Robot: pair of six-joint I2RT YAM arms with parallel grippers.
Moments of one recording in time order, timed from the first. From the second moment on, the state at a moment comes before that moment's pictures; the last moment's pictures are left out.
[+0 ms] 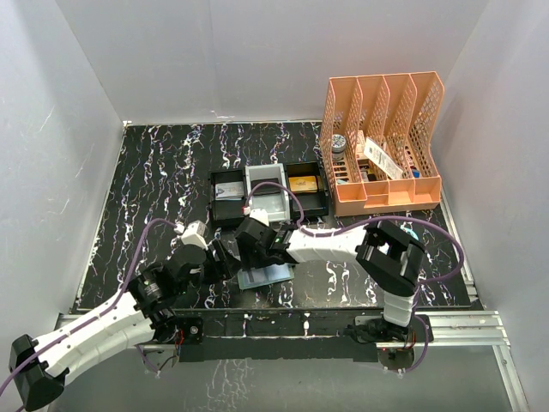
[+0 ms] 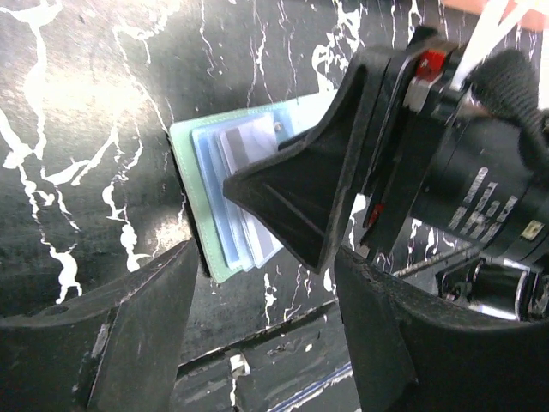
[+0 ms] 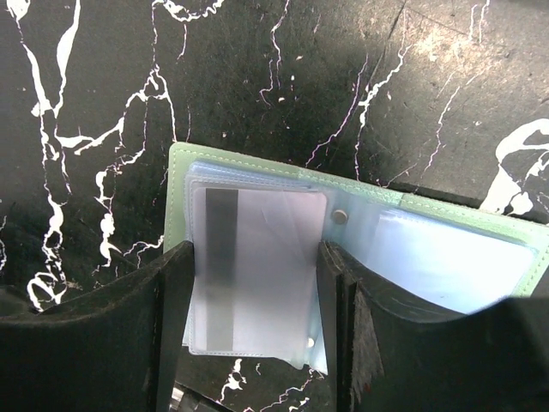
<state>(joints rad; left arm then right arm) -0.89 0.55 0.36 -0.46 -0.22 -0.98 1.11 1.83 1.16 -0.34 0.18 0.77</state>
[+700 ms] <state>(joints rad) -0.89 0.65 0.23 -0.19 -0.04 -0.95 1.04 1.78 1.04 -0.16 0.00 0.80</state>
